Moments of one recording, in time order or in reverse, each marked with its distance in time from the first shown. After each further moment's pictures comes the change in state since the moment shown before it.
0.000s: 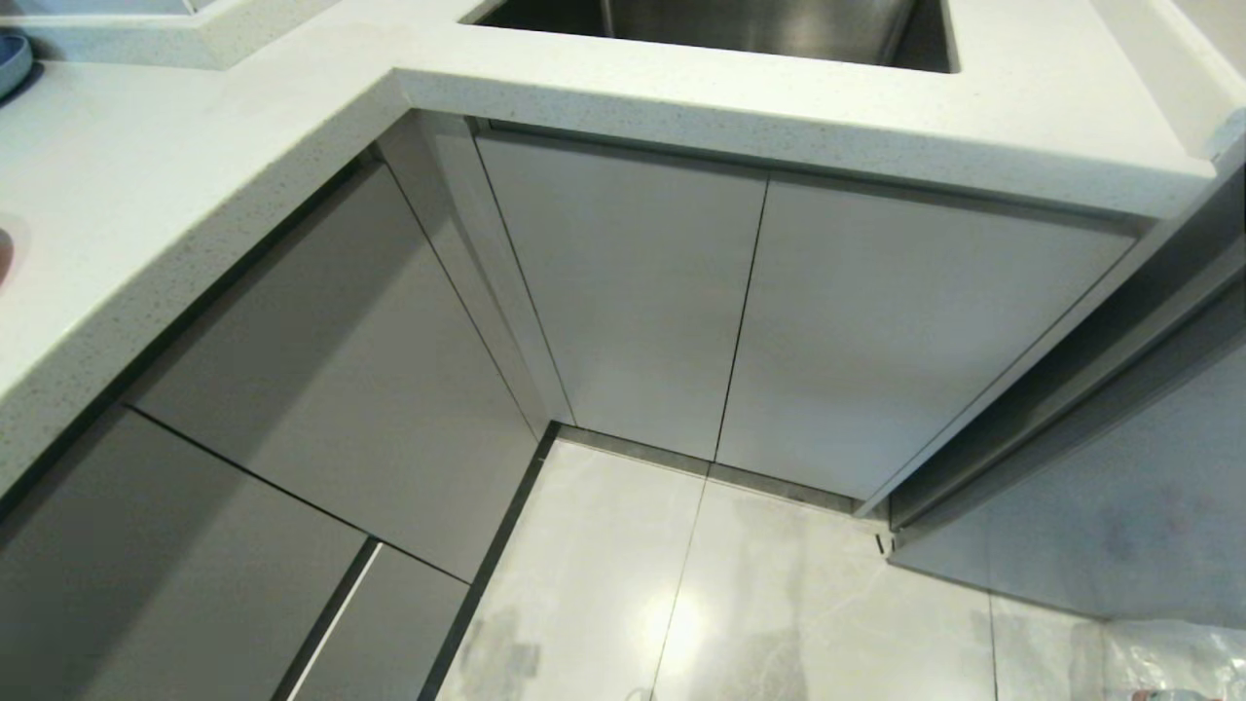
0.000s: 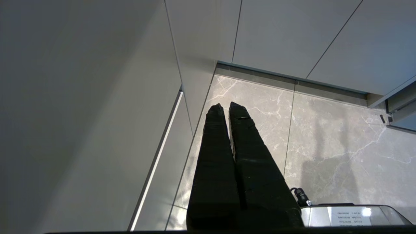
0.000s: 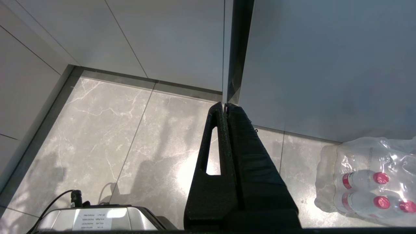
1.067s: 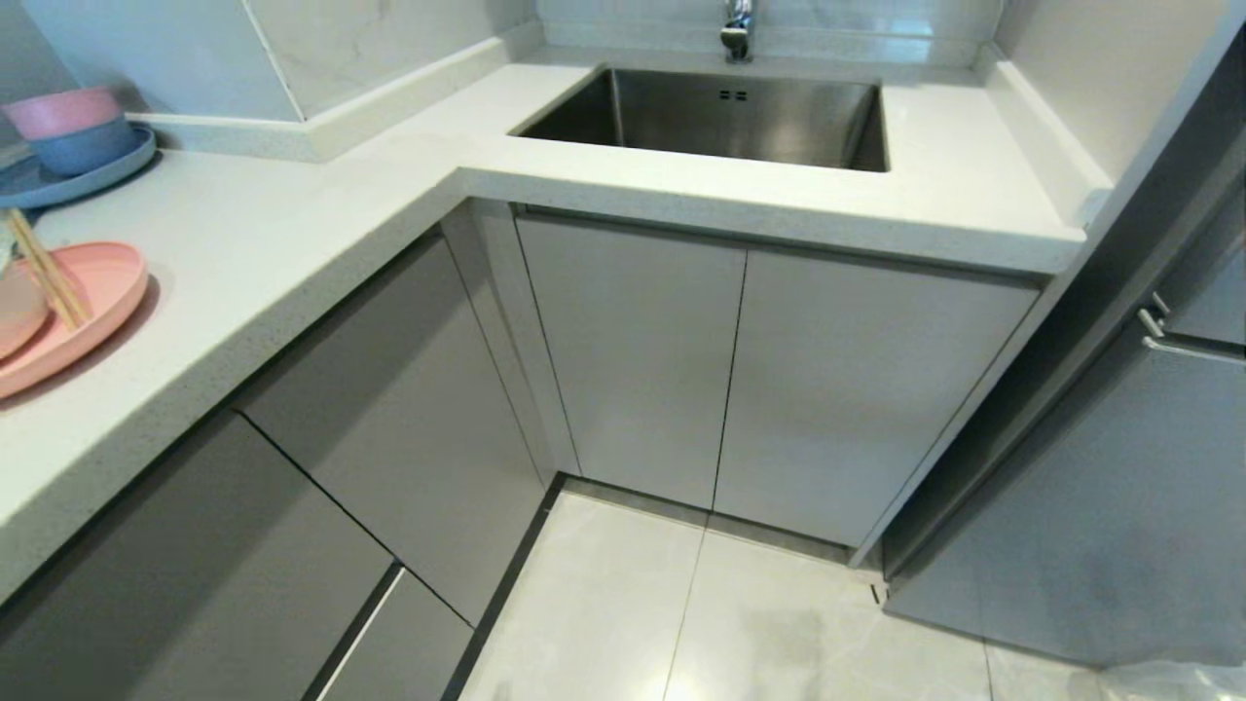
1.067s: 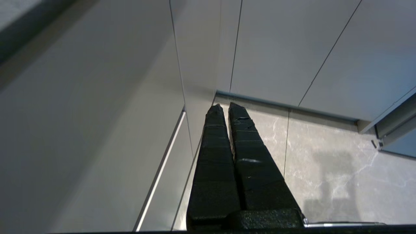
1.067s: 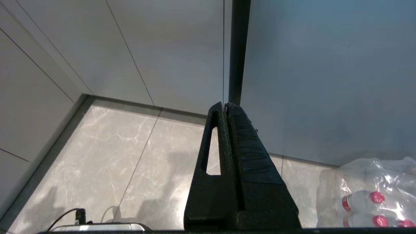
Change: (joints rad) left arm 0.000 0.001 0.000 0.000 0.003 -0.005; right arm 0.000 0.000 0.000 0.000 0.000 0.000
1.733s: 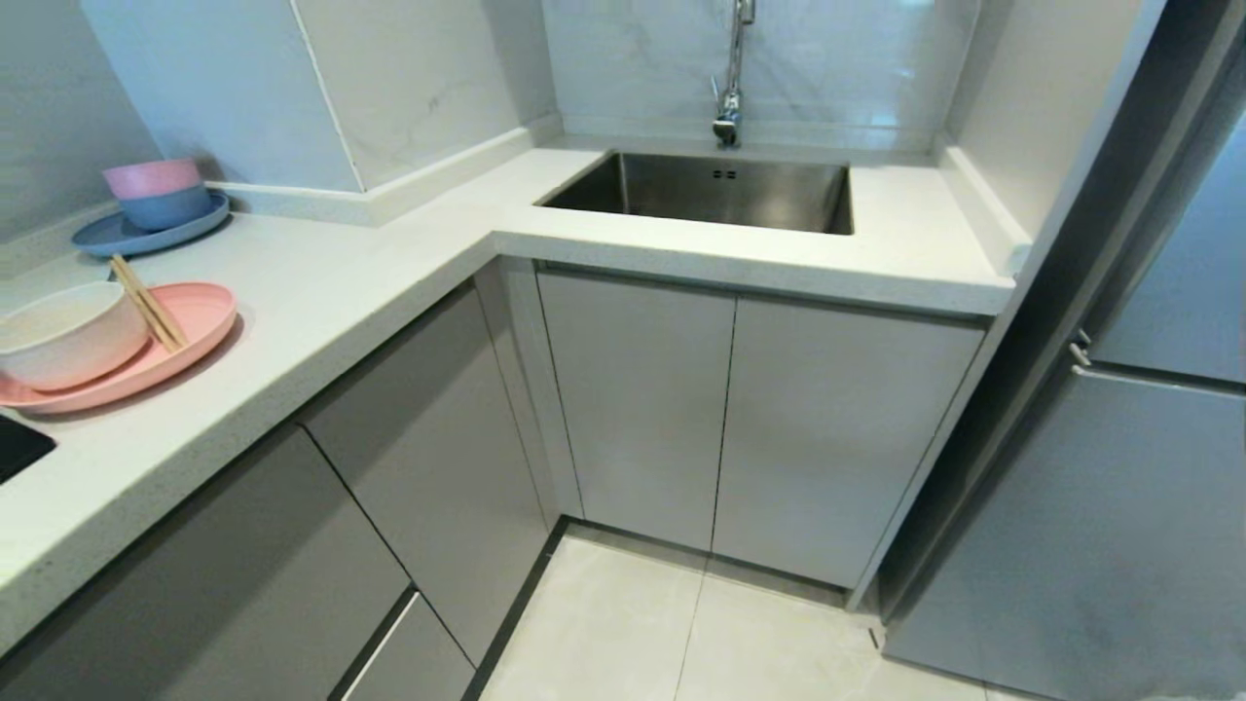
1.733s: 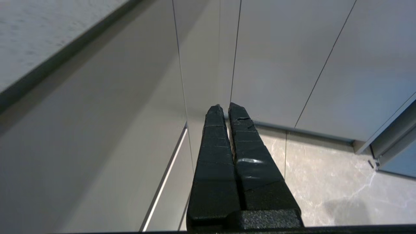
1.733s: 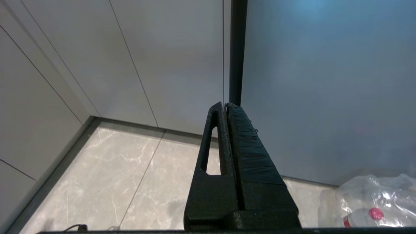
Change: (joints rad) left arm 0.000 0.001 0.000 0.001 0.000 0.003; right arm 0.000 0.000 0.000 0.000 0.000 0.000
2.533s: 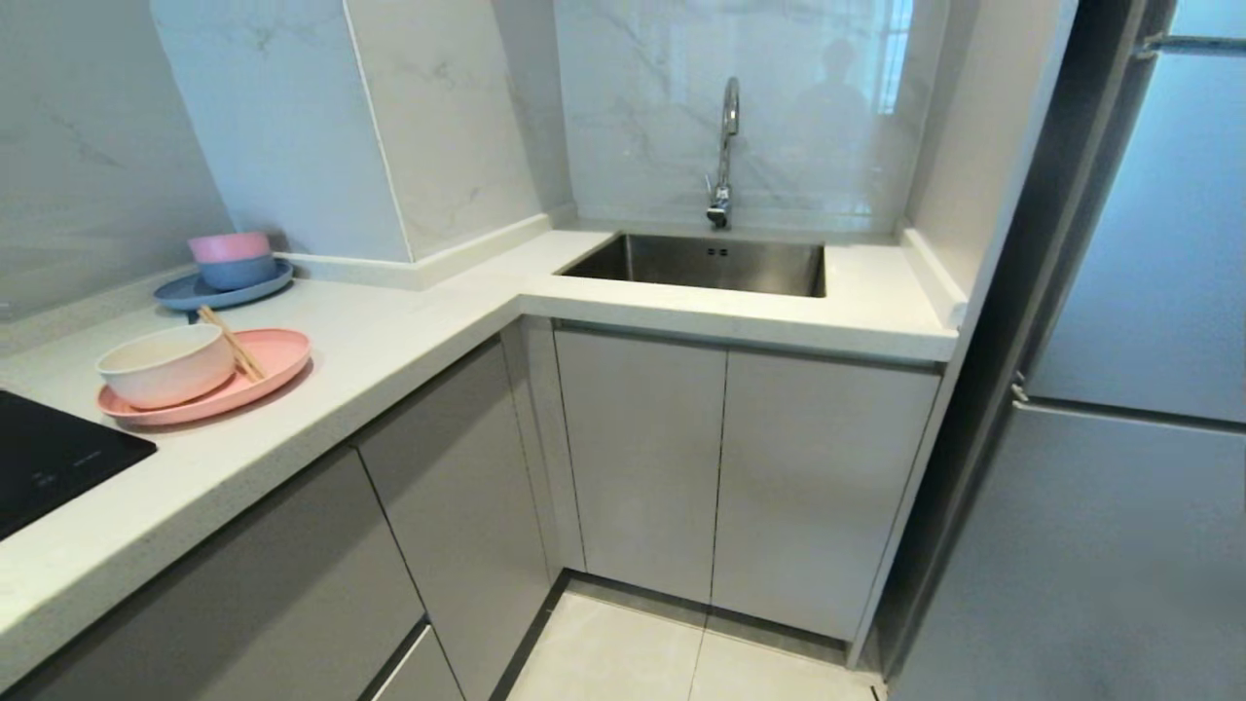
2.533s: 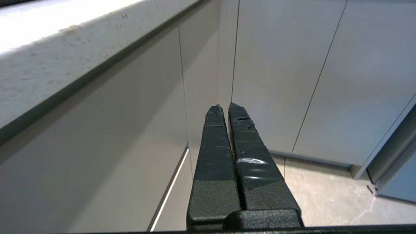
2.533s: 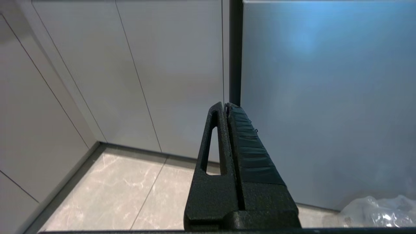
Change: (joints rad) left arm 0.000 0.001 0.000 0.000 0.000 0.000; right arm 0.000 0.000 0.000 0.000 0.000 0.000
